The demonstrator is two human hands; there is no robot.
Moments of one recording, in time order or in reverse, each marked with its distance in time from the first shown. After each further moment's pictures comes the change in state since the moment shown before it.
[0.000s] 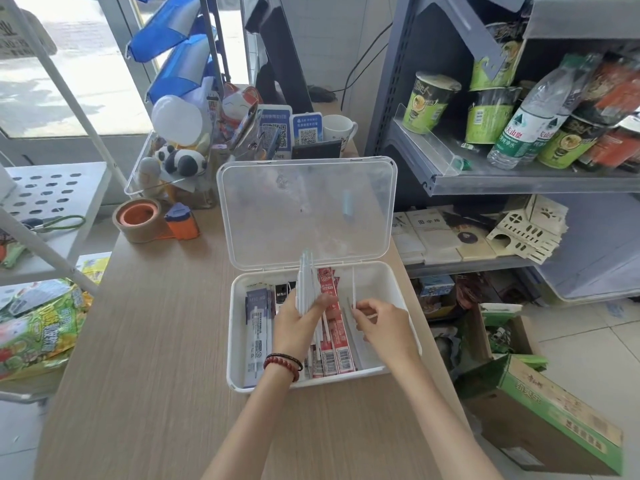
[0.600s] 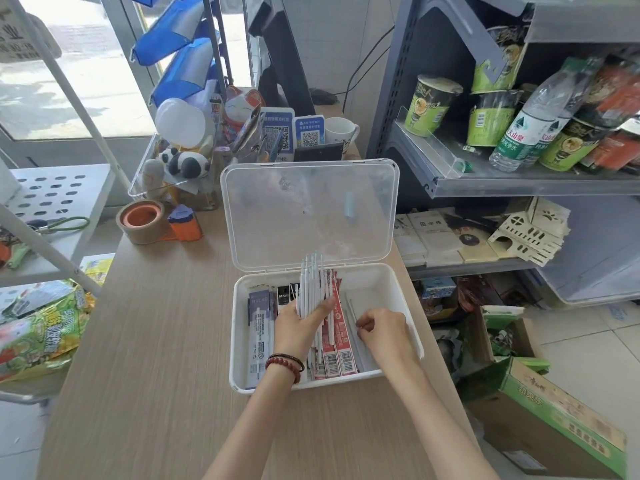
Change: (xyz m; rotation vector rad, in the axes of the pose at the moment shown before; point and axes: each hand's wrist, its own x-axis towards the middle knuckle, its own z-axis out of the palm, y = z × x) left_hand 0.002 -0.001 -0.002 0.033 0.029 -0.088; right_hand 0.000 0.006 0.008 -0.328 -0.037 0.091
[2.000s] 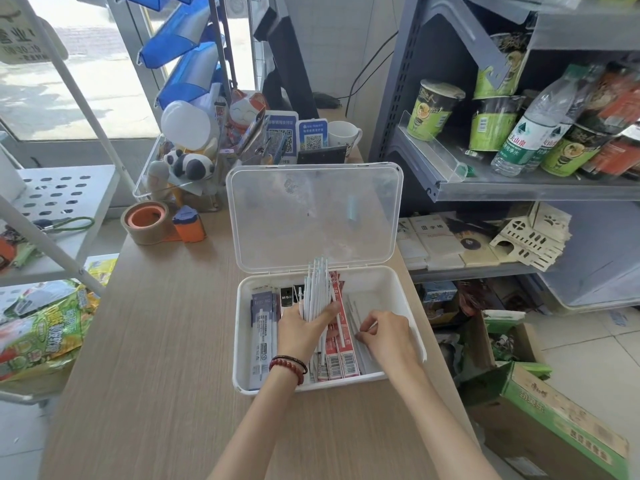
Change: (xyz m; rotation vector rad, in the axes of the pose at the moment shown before) left_hand 0.000 0.000 0.000 0.035 0.008 -0.028; right_hand 0.000 -0.003 -0.001 0.011 -0.004 0.039
